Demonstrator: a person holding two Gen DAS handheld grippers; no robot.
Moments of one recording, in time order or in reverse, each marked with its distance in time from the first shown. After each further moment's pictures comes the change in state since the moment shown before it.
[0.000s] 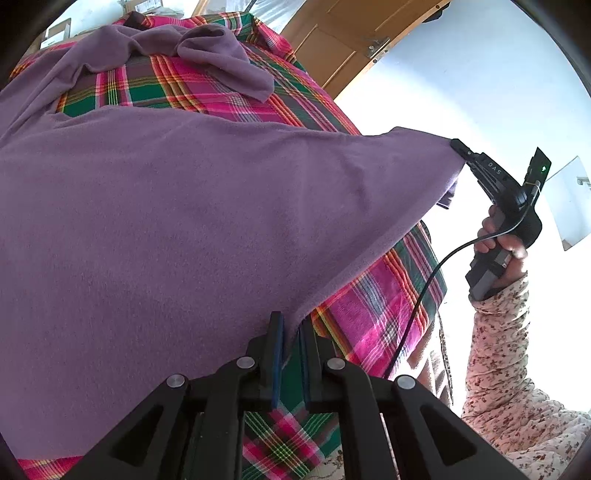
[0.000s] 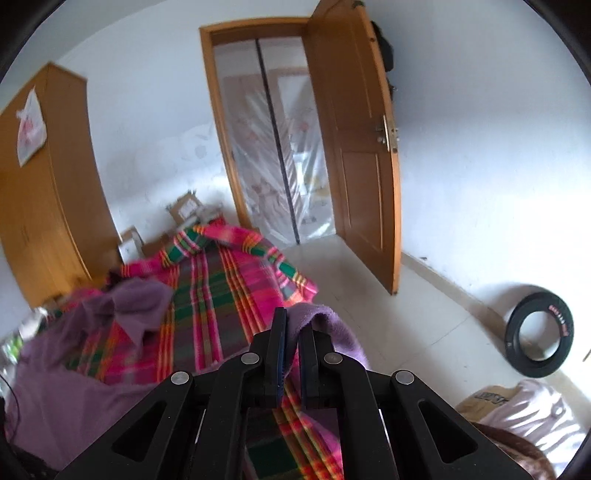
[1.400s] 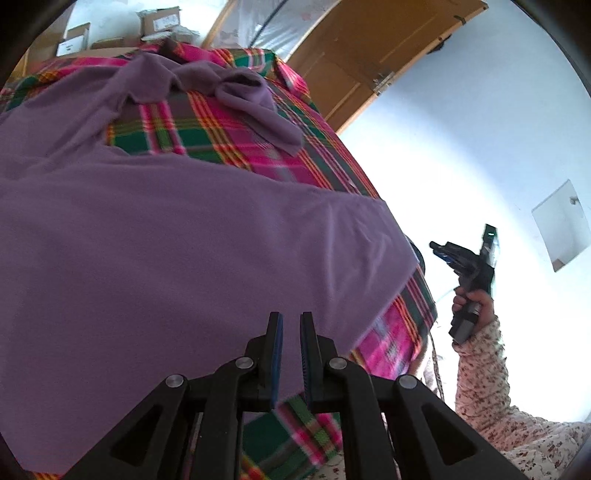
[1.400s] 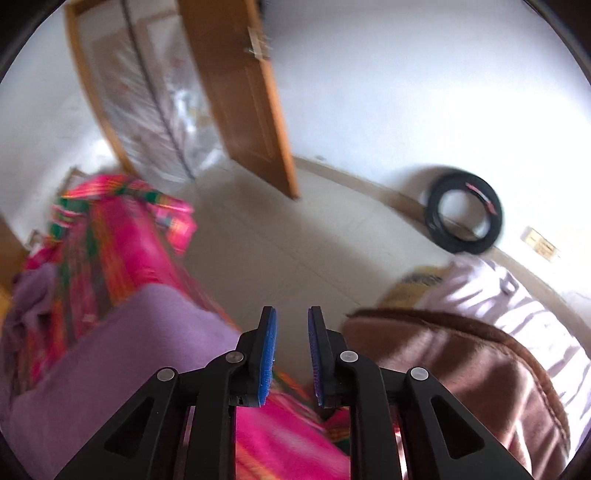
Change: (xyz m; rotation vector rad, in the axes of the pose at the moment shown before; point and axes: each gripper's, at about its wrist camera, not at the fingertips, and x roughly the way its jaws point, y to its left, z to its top) left arm -0.057 0.035 0.012 -0.036 -0.116 -0.003; right arm 0.018 -0.059 -0.045 0.253 0.265 -0.285
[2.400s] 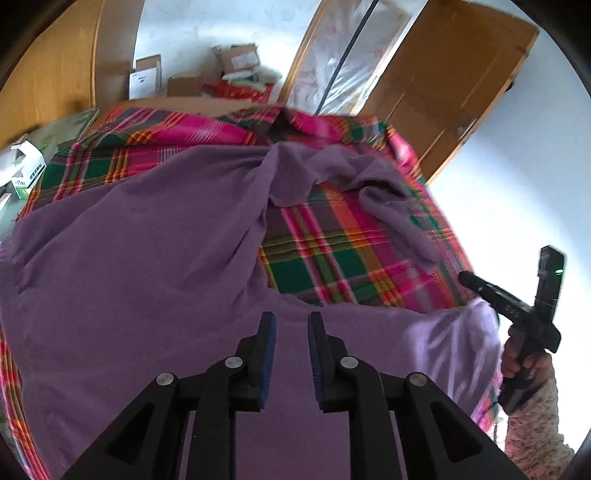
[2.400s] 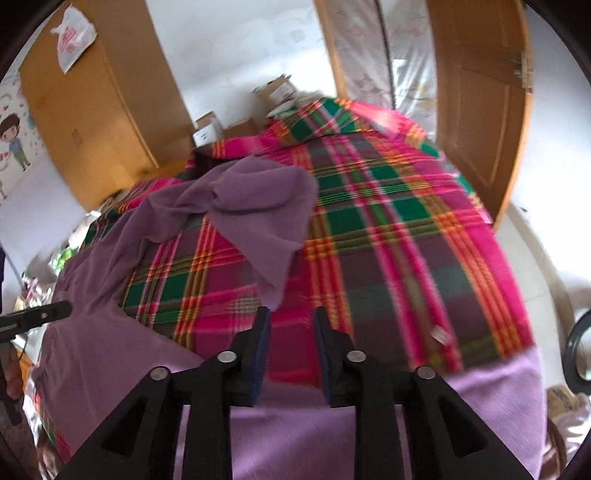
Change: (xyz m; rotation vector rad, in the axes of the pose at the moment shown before) left arm -0.015 0.083 0.109 -0.056 -0.100 0.301; right arm 0.035 0.270 -0.021 -0.538 0.170 0.503
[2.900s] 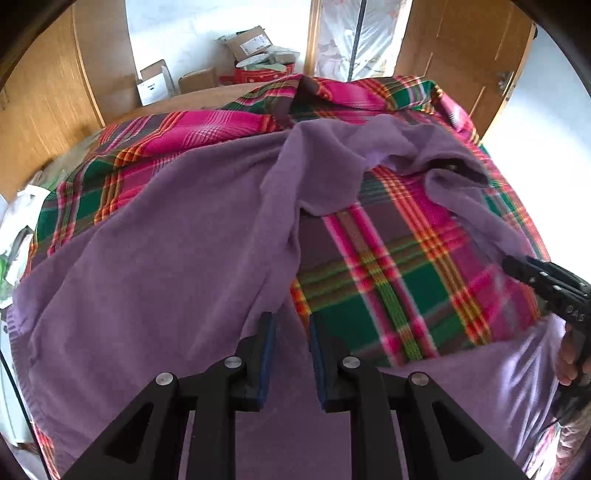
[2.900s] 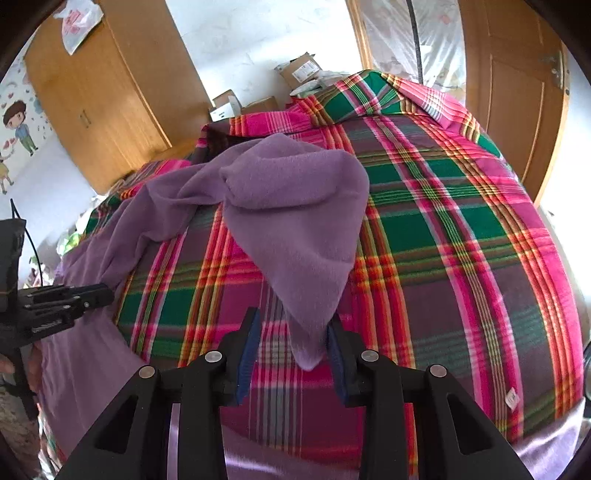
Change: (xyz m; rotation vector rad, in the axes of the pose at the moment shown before) left arm 0.069 -0.005 0.039 0.098 0.079 0.237; right arm 0.062 0.015 0.024 -0.018 0.067 0.055
